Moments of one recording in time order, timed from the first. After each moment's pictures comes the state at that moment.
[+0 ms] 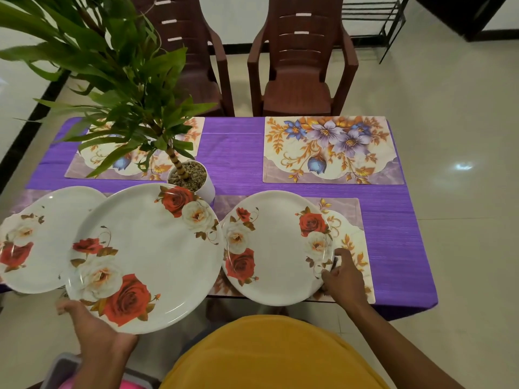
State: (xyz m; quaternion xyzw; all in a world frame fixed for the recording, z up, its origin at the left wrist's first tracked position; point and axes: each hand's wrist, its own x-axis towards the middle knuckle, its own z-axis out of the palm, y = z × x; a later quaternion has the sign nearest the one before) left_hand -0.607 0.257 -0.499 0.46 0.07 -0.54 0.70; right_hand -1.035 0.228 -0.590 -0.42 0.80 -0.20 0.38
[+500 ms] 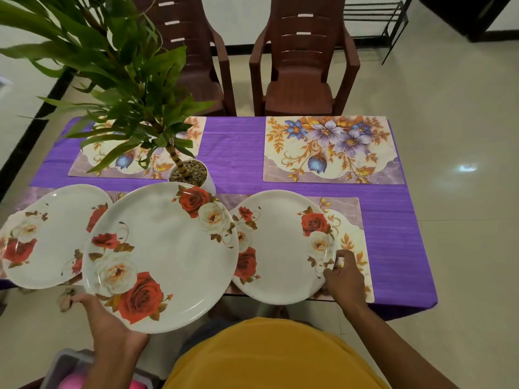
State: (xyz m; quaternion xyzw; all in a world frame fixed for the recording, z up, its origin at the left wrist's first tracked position) left_hand -0.635 0.261 -0.489 0.54 0.06 -0.51 0.67; right_hand -1.033 0.234 -0.584 -0.37 0.81 -0.25 0.38
